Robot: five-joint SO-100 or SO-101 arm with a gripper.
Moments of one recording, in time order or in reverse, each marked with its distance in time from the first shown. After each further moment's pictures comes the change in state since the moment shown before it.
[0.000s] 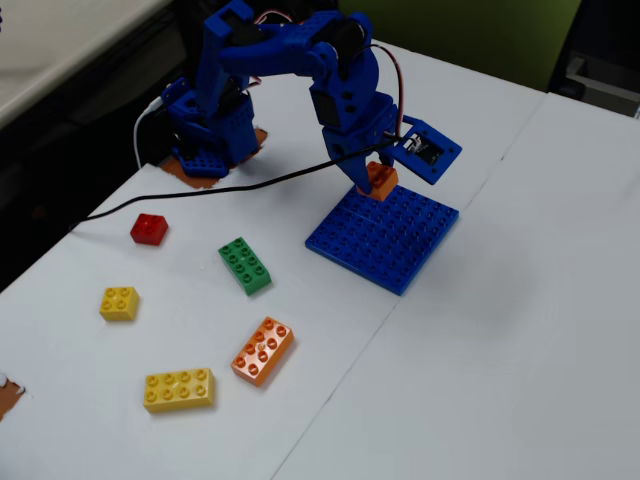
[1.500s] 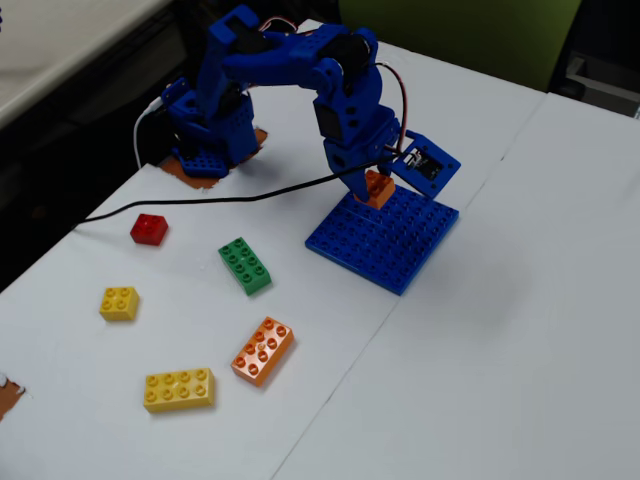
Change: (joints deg) arm 1.0 -2.7 -1.1 0.8 -0.6
